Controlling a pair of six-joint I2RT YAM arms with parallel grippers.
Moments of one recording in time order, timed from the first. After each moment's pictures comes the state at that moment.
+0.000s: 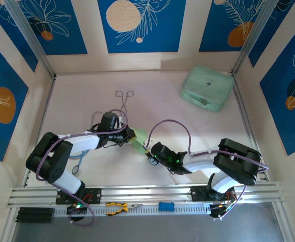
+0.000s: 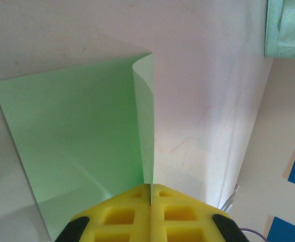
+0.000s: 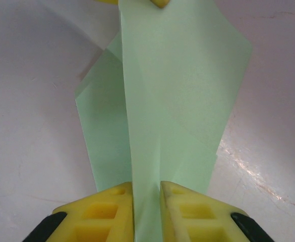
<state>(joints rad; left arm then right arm) -0.51 1.54 0.64 0.13 0.54 -1.07 1.09 1.51 0.44 0.33 0.29 0.11</state>
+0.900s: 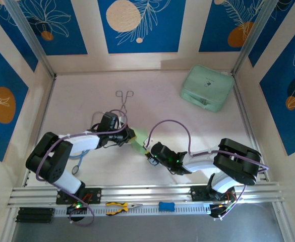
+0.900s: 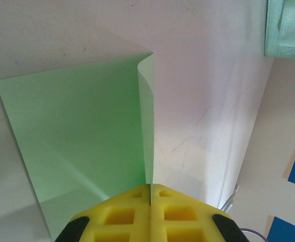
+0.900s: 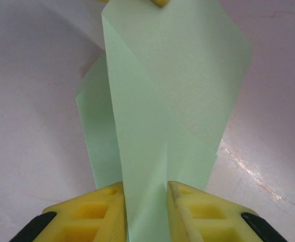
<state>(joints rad) -0.51 1.54 0.64 0.13 0.54 -1.07 1.09 1.51 0.44 0.33 0.29 0.11</state>
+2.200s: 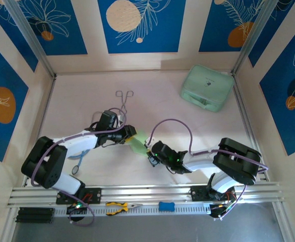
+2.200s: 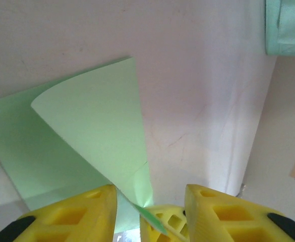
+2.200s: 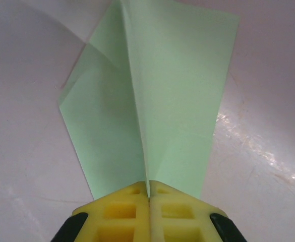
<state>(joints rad) -0.51 1.47 0.67 -0.01 0.50 -1.02 1.05 1.52 0.44 0.32 0.22 0.21</state>
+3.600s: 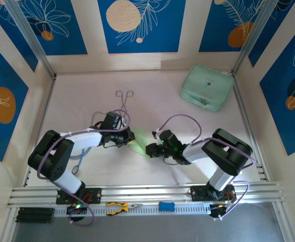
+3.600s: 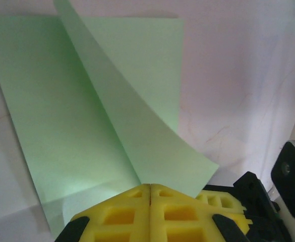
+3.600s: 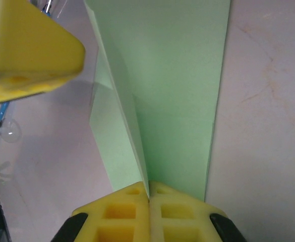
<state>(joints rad) -0.53 1.58 0.71 -0.06 0.50 -0.94 0.82 1.66 0.44 0.55 -0.29 0.76</state>
